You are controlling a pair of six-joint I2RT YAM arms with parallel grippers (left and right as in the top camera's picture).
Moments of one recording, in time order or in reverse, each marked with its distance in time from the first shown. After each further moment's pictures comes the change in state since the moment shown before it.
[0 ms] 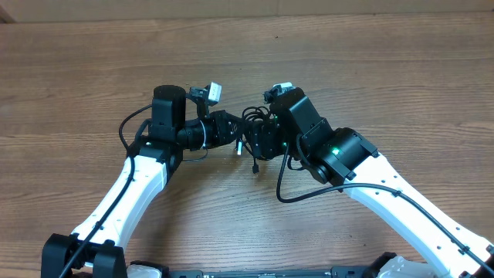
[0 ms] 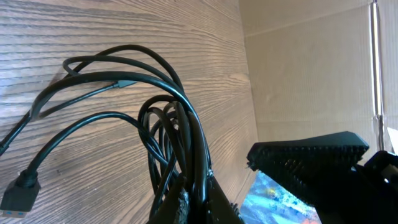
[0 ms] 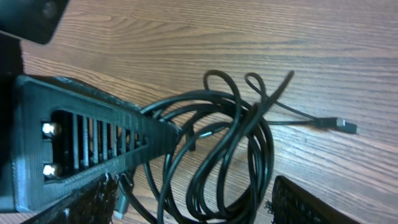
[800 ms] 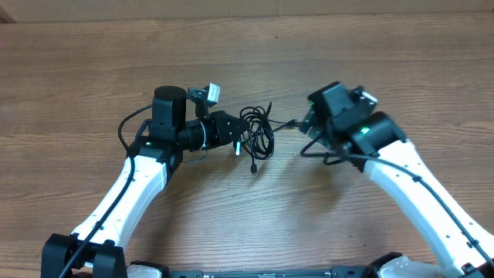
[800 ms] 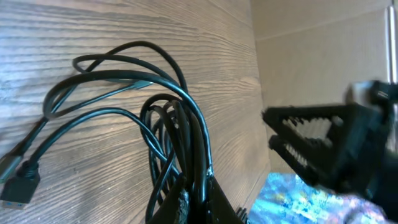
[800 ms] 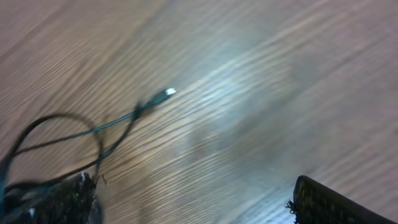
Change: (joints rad) left arm 0.000 0.000 0.000 -0.023 -0.039 0.025; right arm -0.240 0.000 0.003 -0.333 0.245 0.537
